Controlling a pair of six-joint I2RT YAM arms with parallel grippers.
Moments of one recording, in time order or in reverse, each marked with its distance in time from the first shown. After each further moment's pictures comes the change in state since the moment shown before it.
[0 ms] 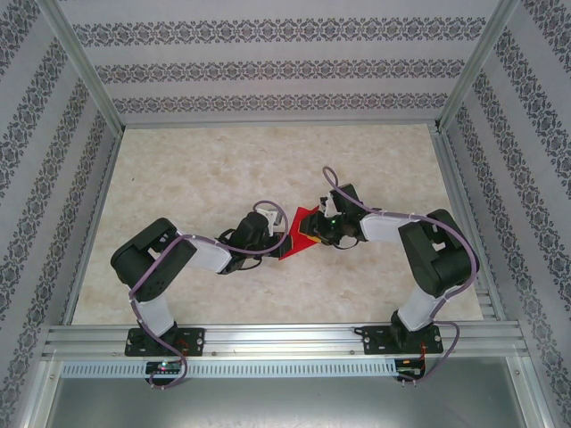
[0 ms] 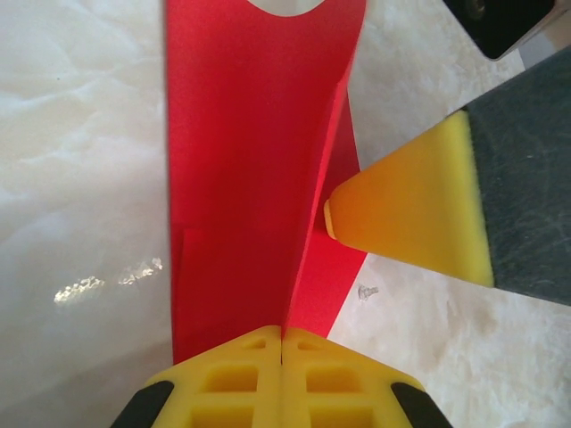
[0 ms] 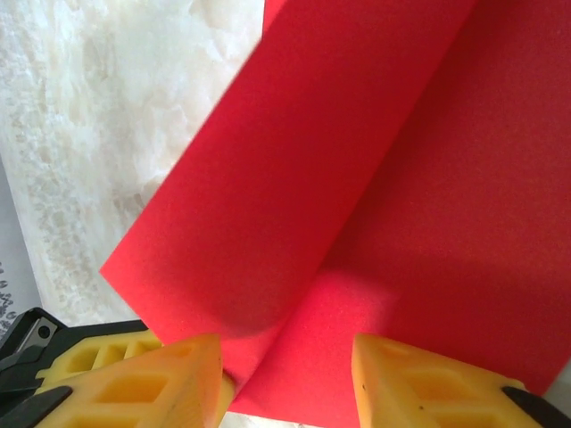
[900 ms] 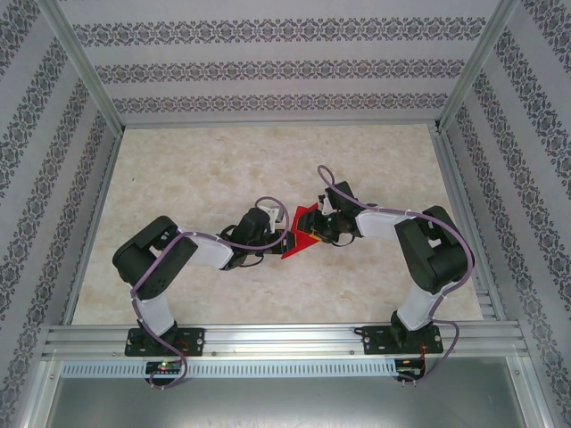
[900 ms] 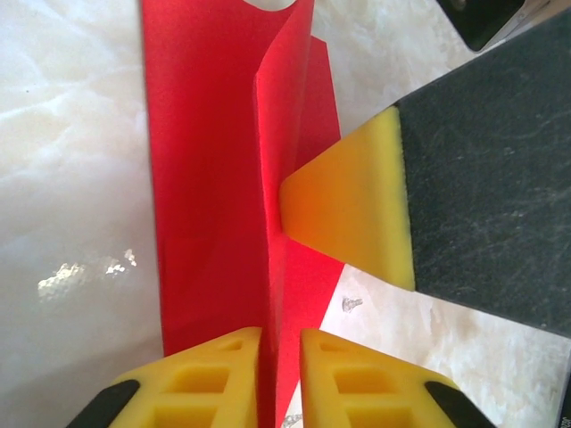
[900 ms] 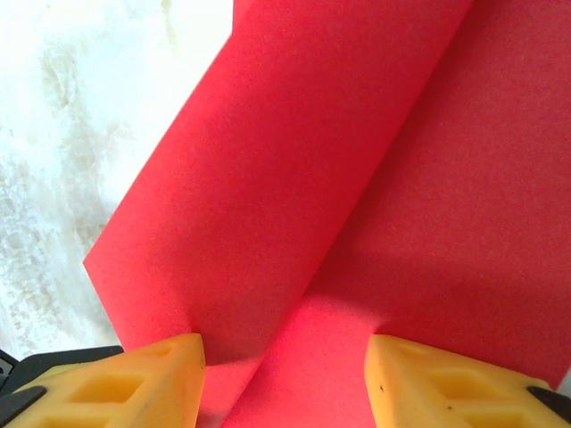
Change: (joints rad) left arm 0.013 0.018 0.045 -0.039 0.040 -0.009; right arm 0.018 0.033 0.057 -0.067 0.098 -0.016
